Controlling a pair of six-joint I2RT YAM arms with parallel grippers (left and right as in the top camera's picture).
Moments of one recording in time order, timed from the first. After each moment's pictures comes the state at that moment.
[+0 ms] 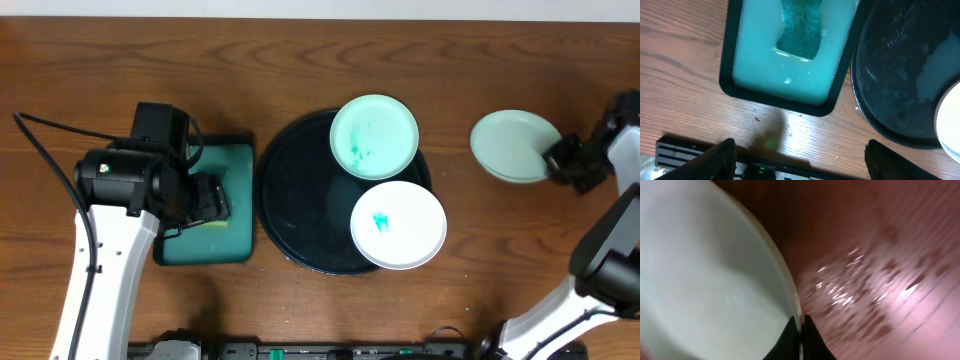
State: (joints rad) left arm -0.10 1.29 1.34 -1.46 -0.01 -0.39; right arm -0.51 1.98 1.42 -0.88 -0.13 0.53
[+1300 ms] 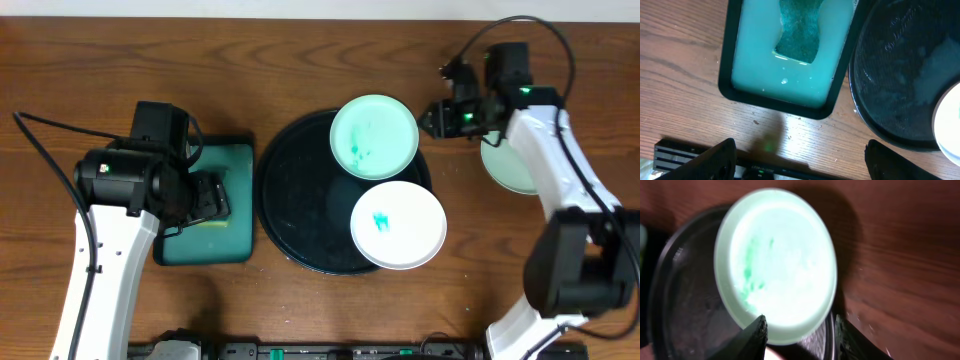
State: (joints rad) left arm -0.10 1.29 1.34 -1.45 -0.01 -0.39; right arm 0.03 1.86 1.44 -0.73 -0.46 -0.07
